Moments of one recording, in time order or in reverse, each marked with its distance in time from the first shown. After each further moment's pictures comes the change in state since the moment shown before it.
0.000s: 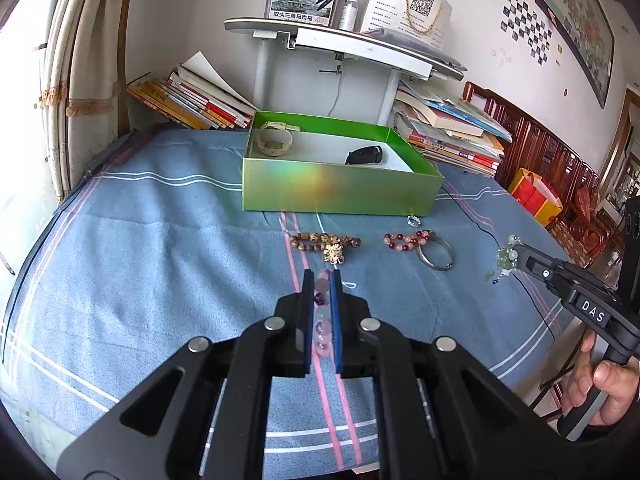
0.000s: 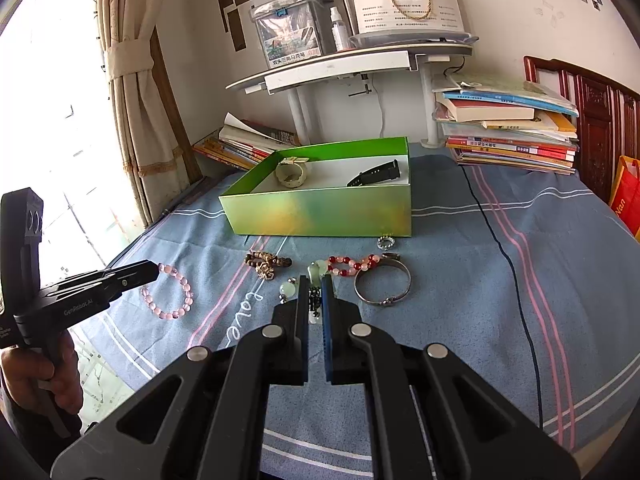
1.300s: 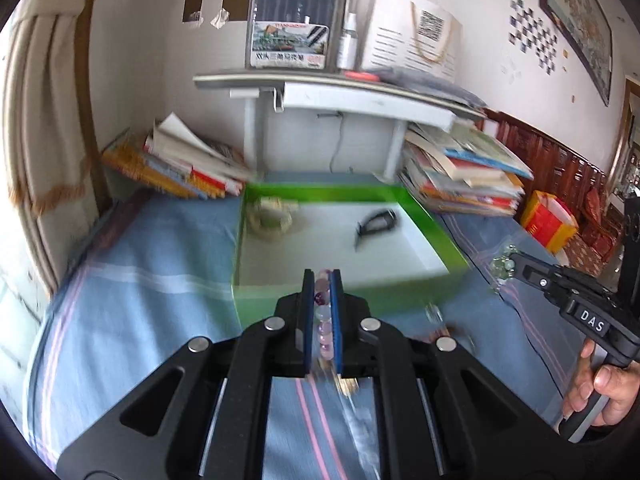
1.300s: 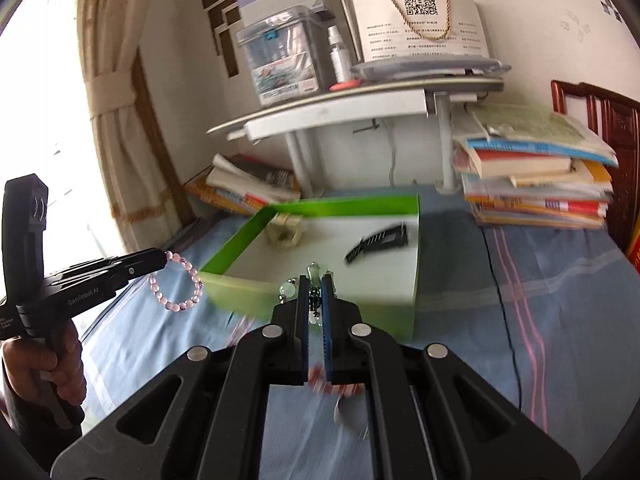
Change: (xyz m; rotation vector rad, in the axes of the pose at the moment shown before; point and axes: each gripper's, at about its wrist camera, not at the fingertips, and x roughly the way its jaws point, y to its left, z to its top) left arm 0.063 -0.002 0.128 0.062 -0.068 0.042; right arm 0.066 -0.029 0.104 -0.009 -0.054 0.044
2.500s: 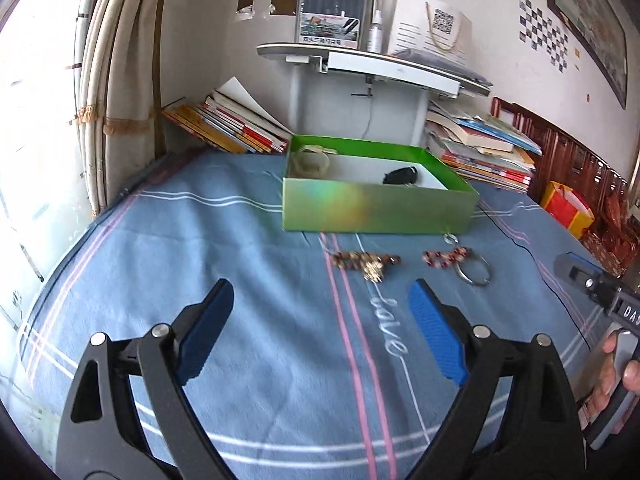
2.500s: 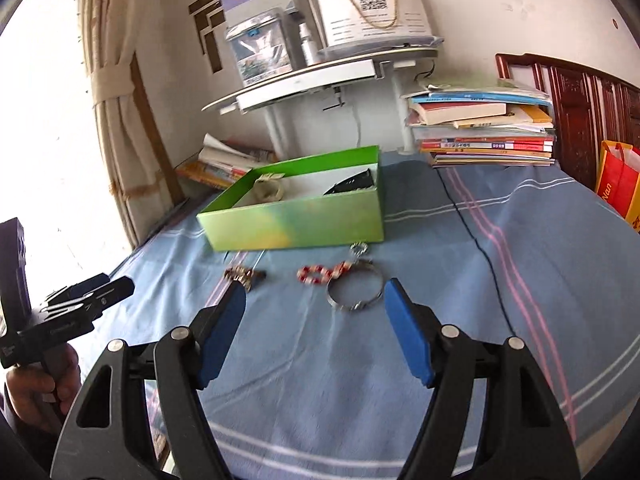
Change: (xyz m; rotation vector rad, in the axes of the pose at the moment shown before) left arm -0.077 0.002 -0.135 -0.049 -0.034 0.094; right arm -0.079 0.012 -0.114 0.062 -0.018 -0.081
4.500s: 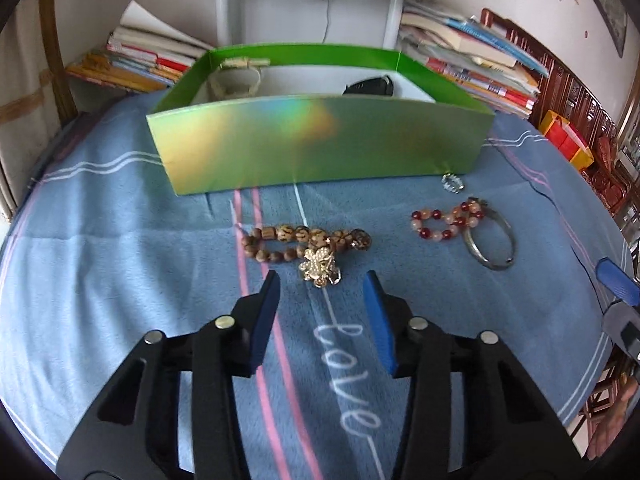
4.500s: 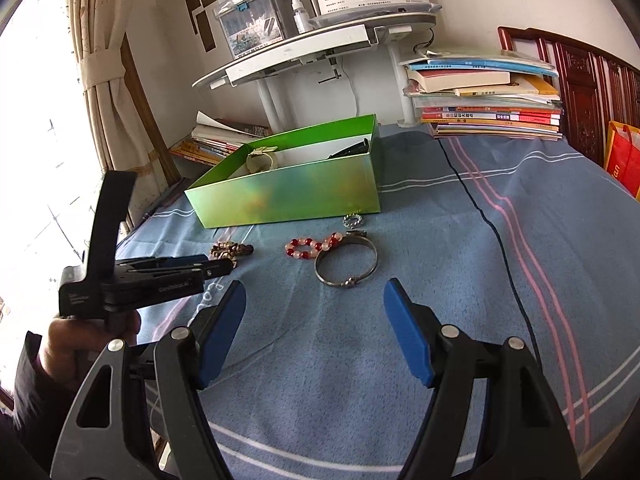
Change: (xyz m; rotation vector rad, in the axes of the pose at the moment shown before) left arm 0.144 -0.052 0.014 0.093 0.318 -0.083; right arm 0.027 -0.022 -0.009 0.025 0.078 0.017
